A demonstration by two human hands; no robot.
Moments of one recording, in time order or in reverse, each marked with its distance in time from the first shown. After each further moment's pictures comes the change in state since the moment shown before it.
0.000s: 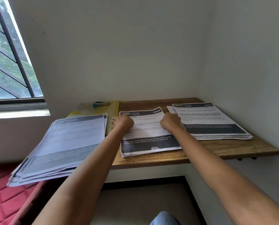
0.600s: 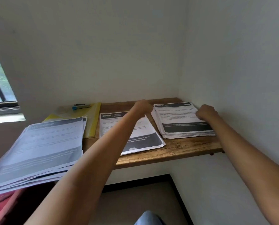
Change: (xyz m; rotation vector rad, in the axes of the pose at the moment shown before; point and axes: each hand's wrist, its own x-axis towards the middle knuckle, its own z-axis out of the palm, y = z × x) left_hand -0.074 0.119 -0.012 -0.296 -0.163 0.470; right_hand 0.028 0.155 -0.119 -0.081 0.158 0.185
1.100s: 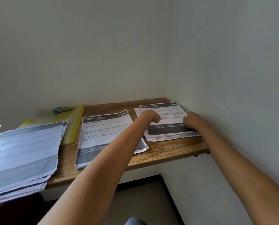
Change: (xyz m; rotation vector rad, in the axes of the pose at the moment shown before) left_hand 0.020 0.052 0.072 0.295 -0.192 0.040; right_hand 0.011 0.034 0.019 0.057 -0.078 -0.080
